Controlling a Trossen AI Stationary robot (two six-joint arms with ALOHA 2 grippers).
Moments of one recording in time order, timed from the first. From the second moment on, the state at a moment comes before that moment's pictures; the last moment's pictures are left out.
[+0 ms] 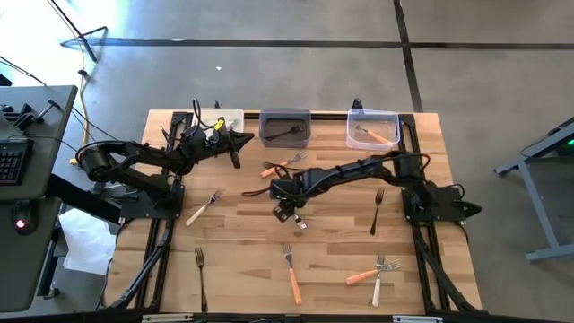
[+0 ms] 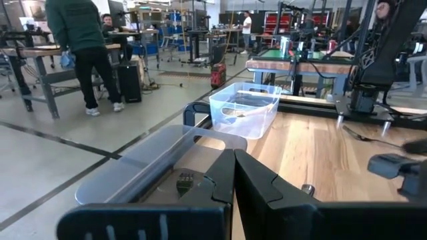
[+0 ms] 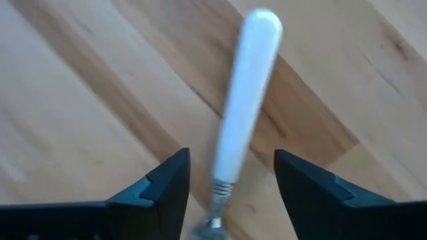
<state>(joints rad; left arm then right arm) 0.66 1.37 0.24 1.11 0.26 0.01 0.03 2.16 1.59 -0.72 0.01 0.79</state>
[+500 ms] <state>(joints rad) 0.61 1.37 0.35 0.83 0.55 0.12 0.05 2.06 1.61 -0.90 0.06 0.53</state>
